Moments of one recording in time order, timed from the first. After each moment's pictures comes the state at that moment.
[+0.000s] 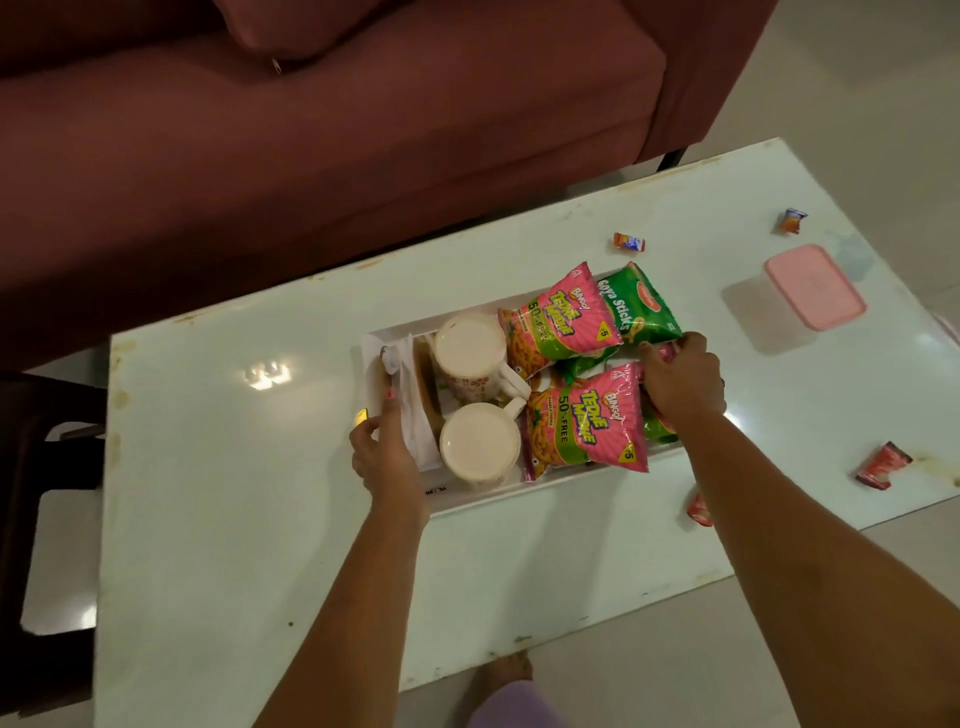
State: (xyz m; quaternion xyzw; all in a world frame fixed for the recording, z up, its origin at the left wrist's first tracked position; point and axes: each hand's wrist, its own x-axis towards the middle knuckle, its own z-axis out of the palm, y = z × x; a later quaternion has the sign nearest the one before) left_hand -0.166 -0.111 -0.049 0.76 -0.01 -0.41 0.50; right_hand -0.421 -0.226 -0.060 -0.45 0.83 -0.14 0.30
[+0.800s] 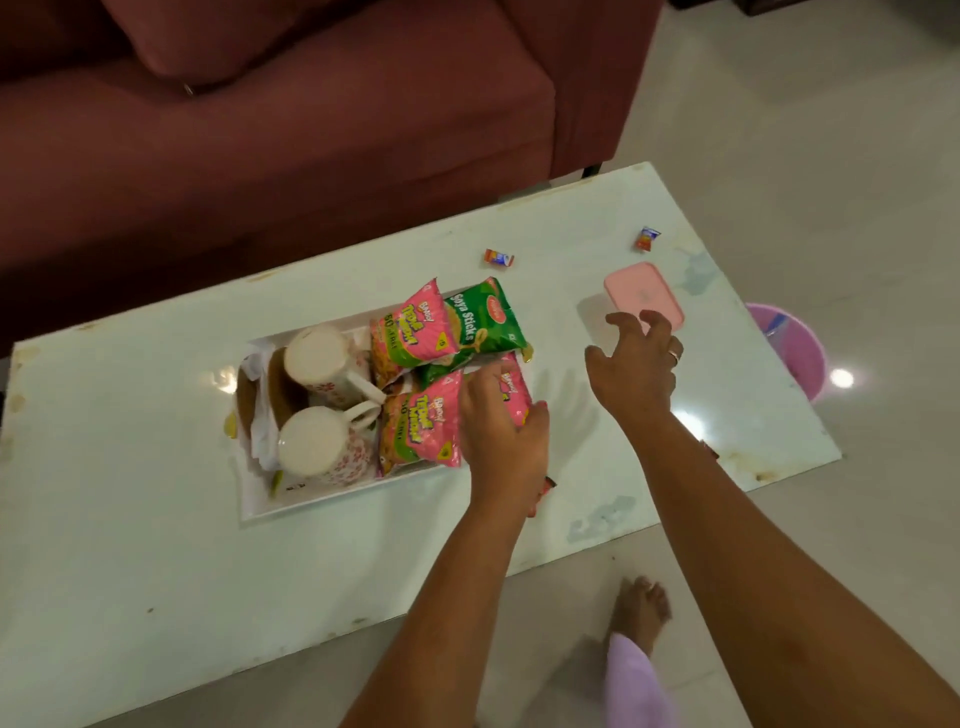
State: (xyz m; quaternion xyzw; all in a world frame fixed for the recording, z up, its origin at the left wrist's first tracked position) left_hand -0.436 -0.144 0.029 0.73 -0.38 -0.38 0.42; right_hand -0.551 -0.235 -0.008 -0.57 0.77 -0.15 0.23
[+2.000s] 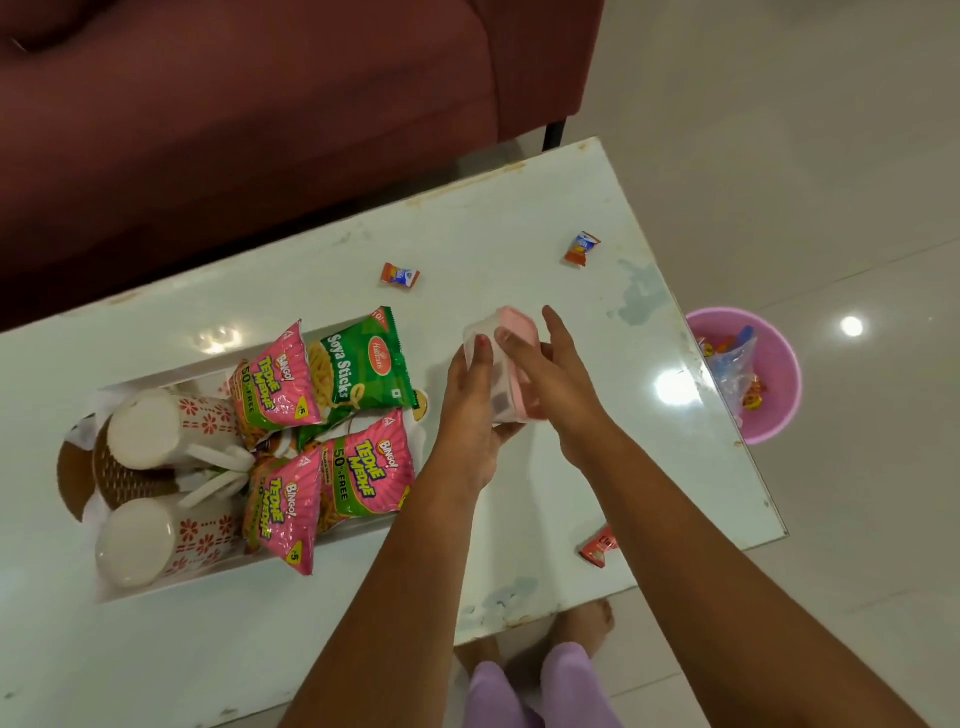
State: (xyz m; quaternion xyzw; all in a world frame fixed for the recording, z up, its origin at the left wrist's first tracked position) left_hand -0.516 -0.290 -0.042 0.59 -0.05 -0.65 0.48; right_hand -0.604 -0.324 -0.026 -0.36 0.63 -0.23 0.65
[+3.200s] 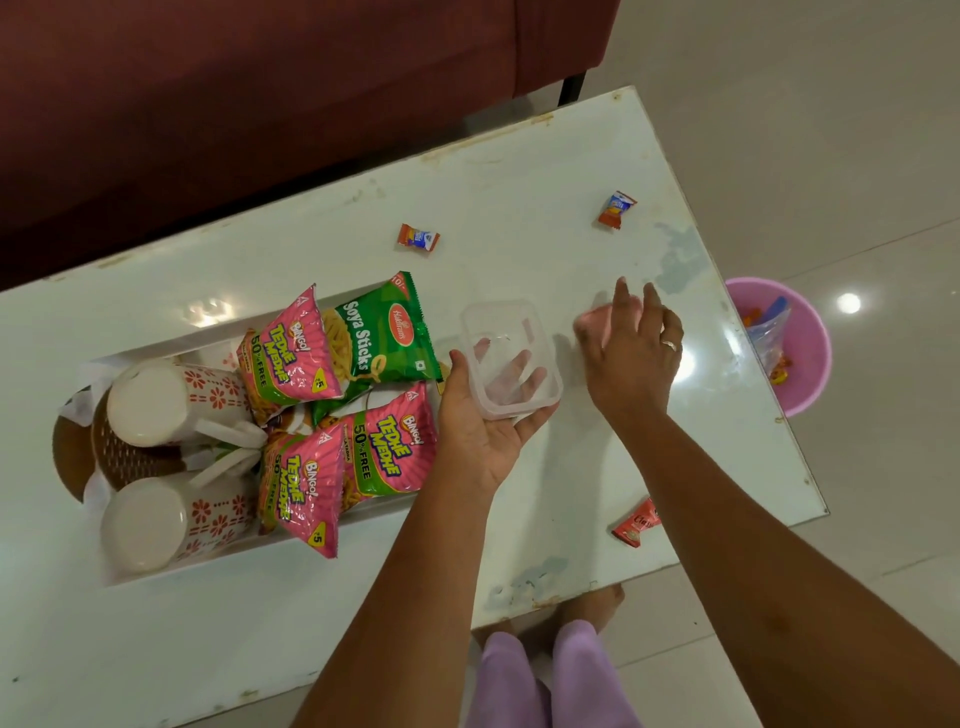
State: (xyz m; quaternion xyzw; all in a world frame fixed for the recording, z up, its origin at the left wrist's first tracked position) left_hand -0.493 -0.267 -0.058 0.47 0.15 -0.70 0.52; right_hand -0.630 -0.327 -0.090 -0.62 0.75 -0.06 0.20
